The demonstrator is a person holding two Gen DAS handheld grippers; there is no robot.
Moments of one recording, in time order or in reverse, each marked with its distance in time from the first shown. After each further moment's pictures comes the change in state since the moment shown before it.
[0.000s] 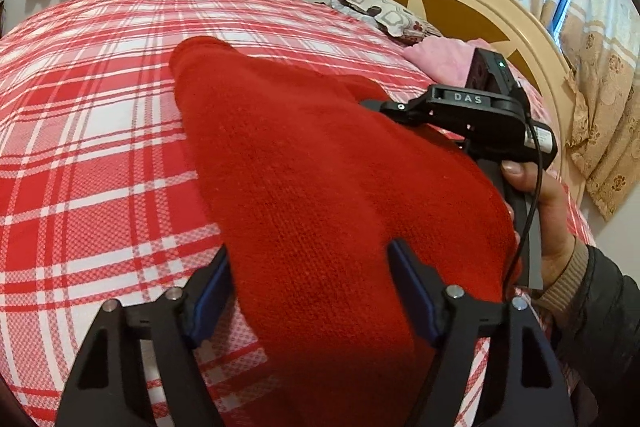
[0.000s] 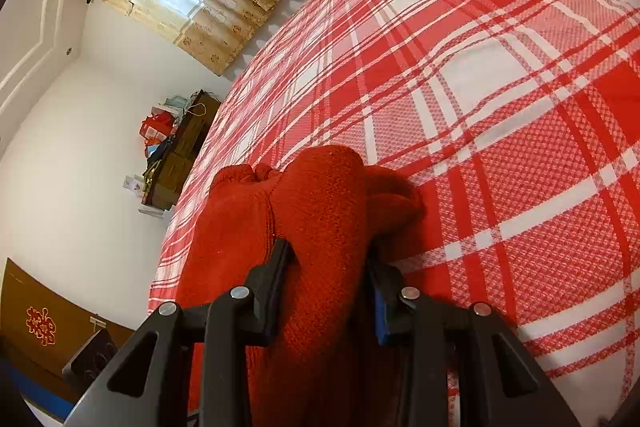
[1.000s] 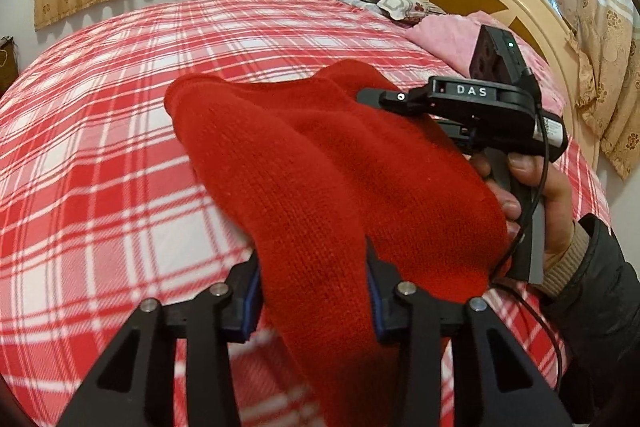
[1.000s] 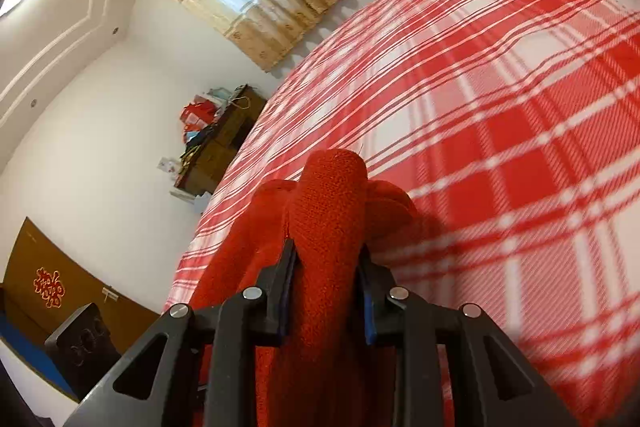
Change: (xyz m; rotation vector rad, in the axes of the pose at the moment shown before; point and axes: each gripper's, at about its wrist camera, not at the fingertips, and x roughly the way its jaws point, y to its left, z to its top) left arm -0.072 -0.023 -0.031 0.084 0.043 0.133; right arm -0.030 0.073 -0.084 -0.122 -0.041 0.117
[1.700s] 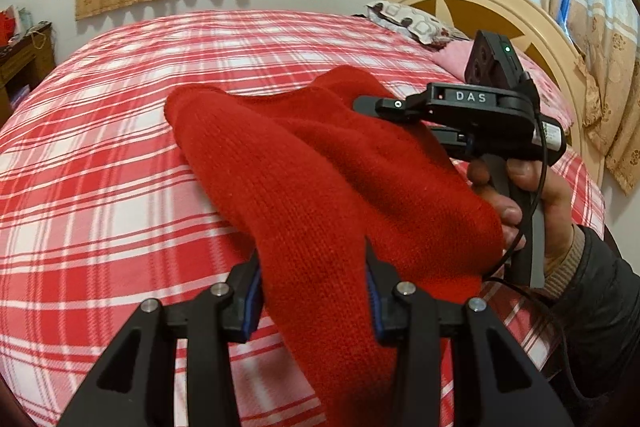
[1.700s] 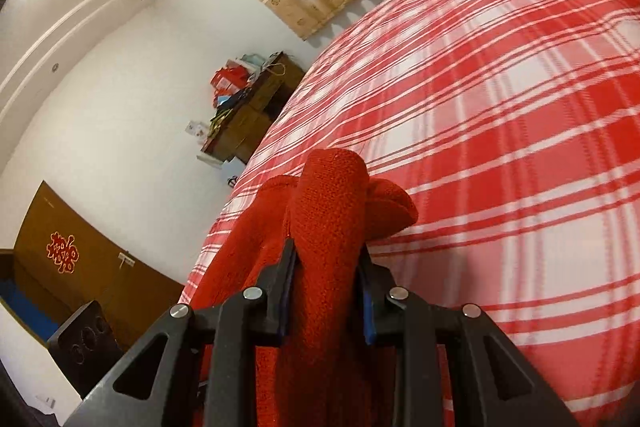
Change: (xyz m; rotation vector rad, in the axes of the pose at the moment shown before) left arm -0.075 0.050 -0.043 -0.074 -0.072 0.077; right arm 0.062 0.101 -0.039 -0.073 0.100 0.093
